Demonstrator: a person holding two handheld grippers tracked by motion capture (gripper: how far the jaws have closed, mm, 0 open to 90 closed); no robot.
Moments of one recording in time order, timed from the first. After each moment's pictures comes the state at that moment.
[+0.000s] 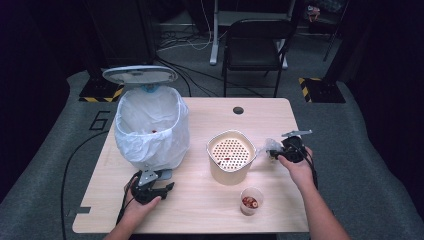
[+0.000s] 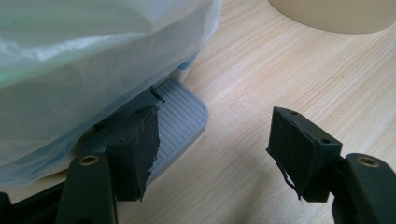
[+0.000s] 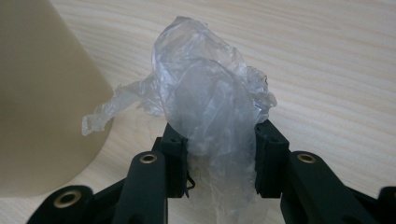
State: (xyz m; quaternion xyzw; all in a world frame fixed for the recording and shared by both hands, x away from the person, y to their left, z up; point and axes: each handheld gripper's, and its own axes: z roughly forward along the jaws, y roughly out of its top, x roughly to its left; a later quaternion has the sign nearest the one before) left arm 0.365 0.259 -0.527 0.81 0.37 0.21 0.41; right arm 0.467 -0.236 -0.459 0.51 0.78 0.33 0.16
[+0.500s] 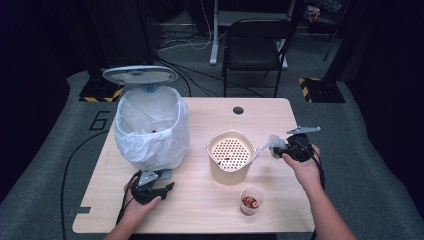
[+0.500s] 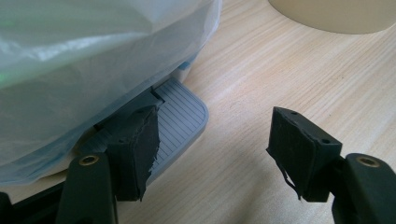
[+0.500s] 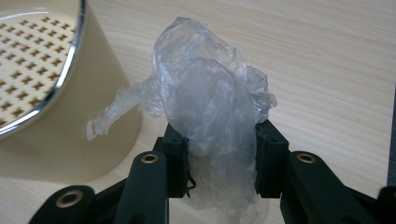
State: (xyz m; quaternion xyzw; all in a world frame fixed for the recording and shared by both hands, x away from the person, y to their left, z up) left arm 0.365 0.259 -0.527 0.81 0.37 0.21 0.41; right arm 0.442 -0.233 -0.414 0.50 0.78 0.34 0.18
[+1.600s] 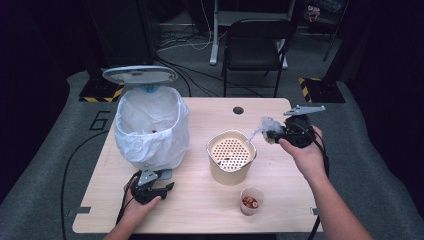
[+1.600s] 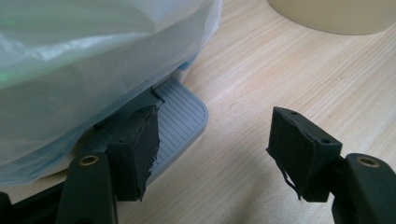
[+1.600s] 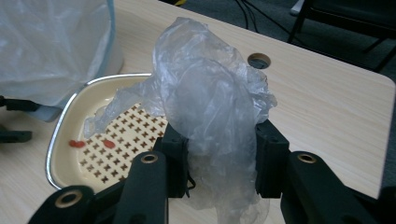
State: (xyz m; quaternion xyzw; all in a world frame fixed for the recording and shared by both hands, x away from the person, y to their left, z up) left arm 0.365 0.260 -0.526 0.81 0.37 0.20 0.41; right arm 0.424 -0.194 -0.316 0.45 0.79 0.38 0.19
